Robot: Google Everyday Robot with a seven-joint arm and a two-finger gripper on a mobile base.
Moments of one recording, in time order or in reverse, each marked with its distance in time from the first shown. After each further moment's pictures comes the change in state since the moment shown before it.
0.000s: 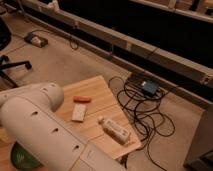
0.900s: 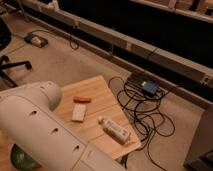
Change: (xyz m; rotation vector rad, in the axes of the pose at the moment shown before) arm -0.010 0.014 -0.004 0.004 -0.004 -0.018
